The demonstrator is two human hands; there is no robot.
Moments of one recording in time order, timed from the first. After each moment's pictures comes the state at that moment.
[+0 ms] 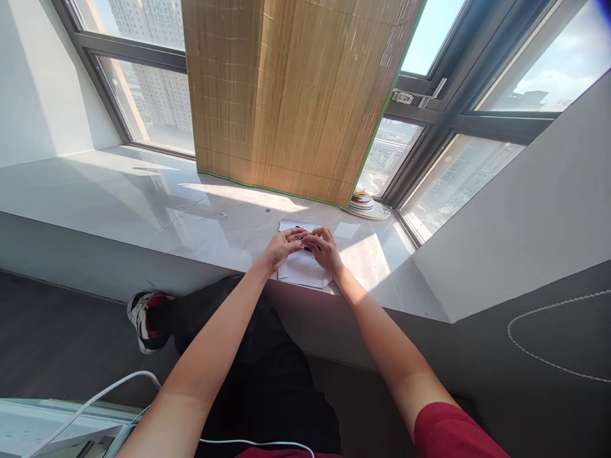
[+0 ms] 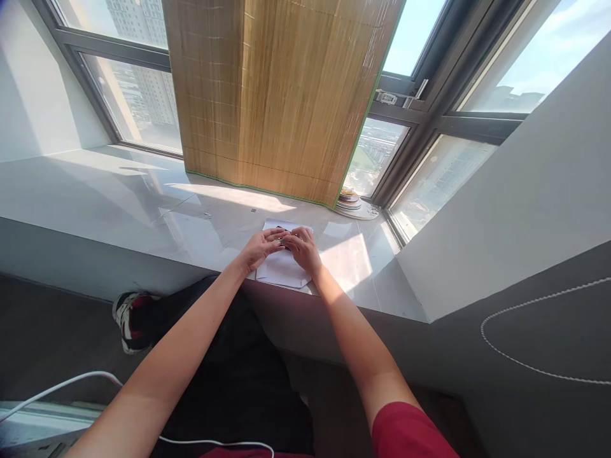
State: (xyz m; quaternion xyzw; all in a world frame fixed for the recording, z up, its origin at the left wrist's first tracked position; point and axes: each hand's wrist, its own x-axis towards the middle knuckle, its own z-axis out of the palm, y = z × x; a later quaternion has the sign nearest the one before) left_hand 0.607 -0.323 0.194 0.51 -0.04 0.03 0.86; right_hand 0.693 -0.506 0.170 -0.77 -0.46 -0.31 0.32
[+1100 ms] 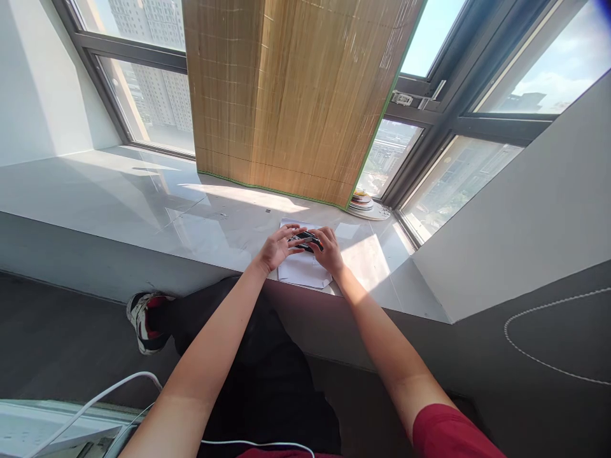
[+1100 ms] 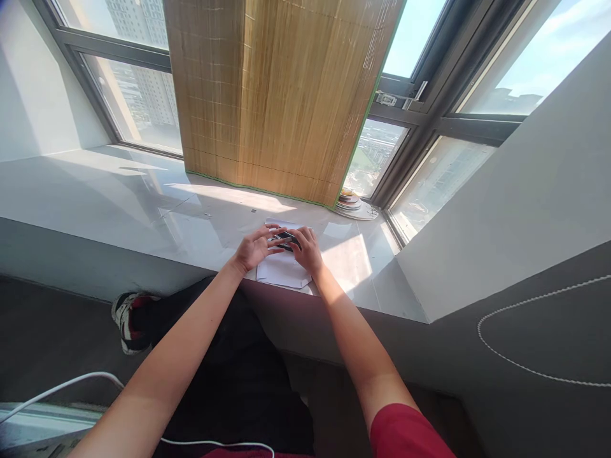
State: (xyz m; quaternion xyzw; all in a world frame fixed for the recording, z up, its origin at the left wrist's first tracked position) left_hand 0.603 -0.308 0.200 0.44 -0.08 -0.03 0.90; right_hand 0.699 -0.510 0.167 -0.77 -0.45 -0.30 0.35
